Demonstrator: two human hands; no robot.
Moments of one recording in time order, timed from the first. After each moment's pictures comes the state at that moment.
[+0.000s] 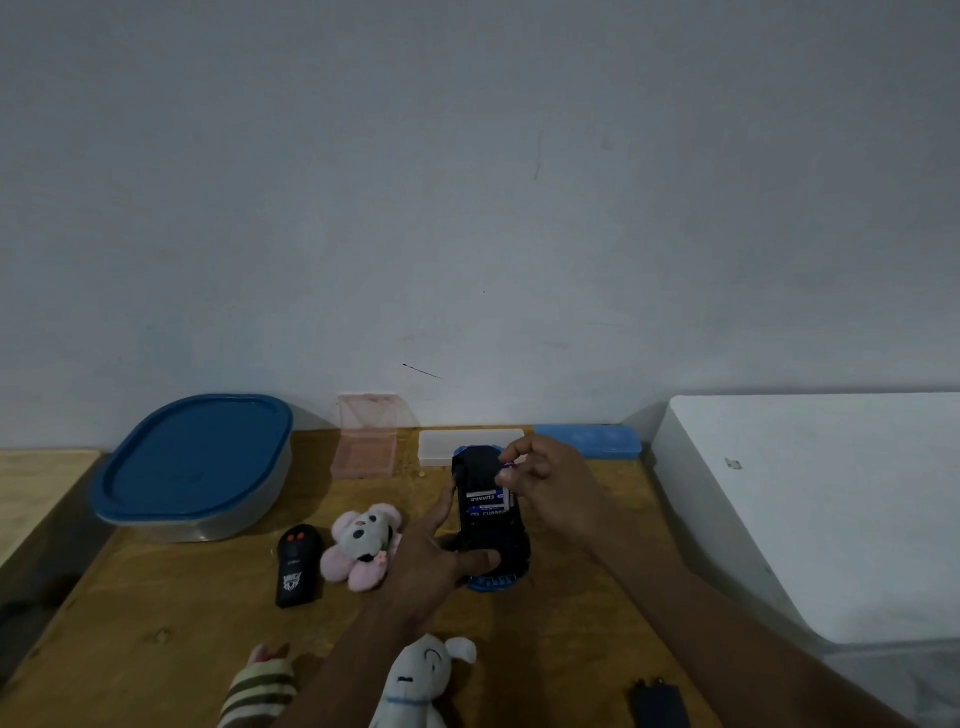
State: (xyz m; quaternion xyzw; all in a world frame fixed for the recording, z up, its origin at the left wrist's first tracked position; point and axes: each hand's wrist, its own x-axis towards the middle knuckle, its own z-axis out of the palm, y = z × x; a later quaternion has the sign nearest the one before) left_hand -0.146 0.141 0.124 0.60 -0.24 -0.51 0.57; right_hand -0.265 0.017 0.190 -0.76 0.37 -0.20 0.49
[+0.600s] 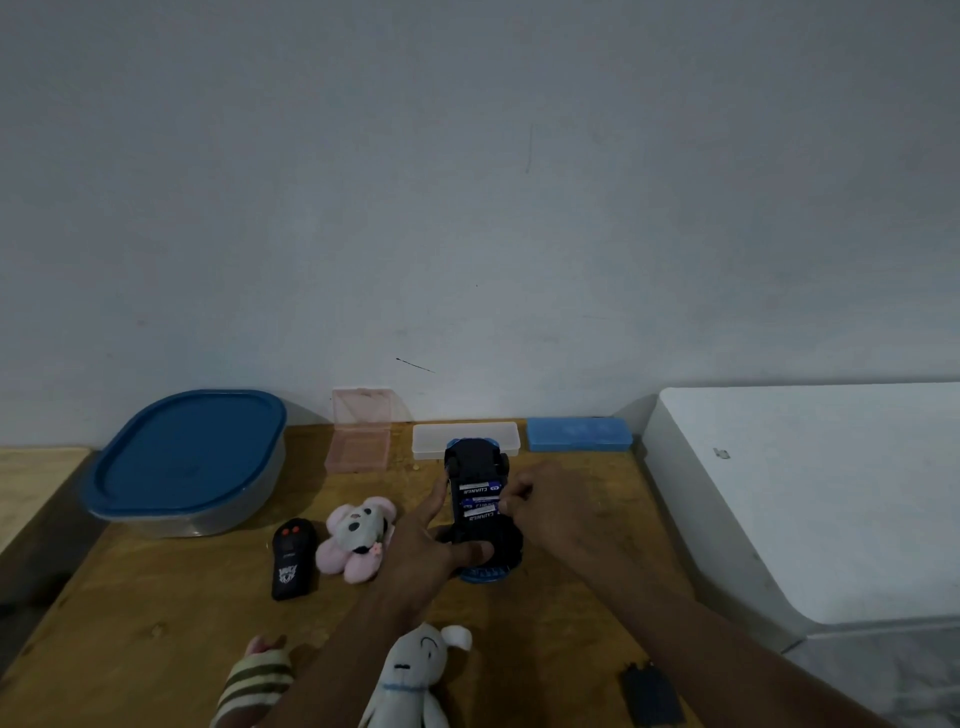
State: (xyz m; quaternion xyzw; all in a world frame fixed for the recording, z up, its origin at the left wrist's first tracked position) left_hand -0.146 0.145 0.125 0.62 -0.25 -0.49 0.56; right_hand -0.264 0.038 0.177 -0.82 0.47 -0.12 0.31
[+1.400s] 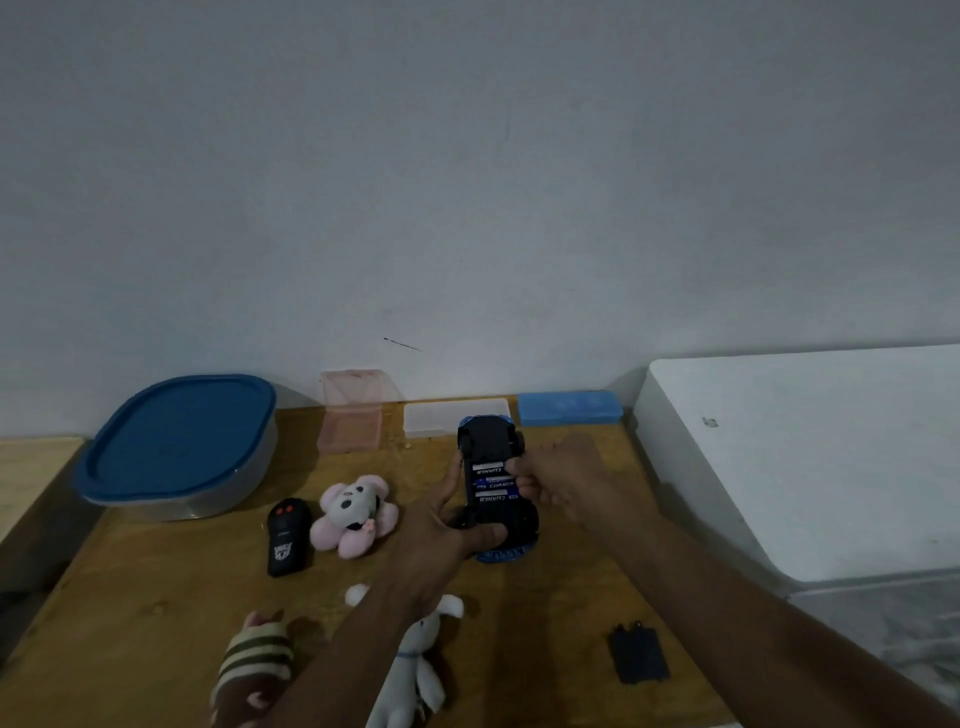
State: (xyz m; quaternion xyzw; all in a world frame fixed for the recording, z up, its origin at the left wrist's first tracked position) left_hand -0.174 0.145 0.128 0.59 -0.30 -0.48 0.57; right_hand -0.278 0.020 0.191 -0.55 0.57 -0.17 0.58
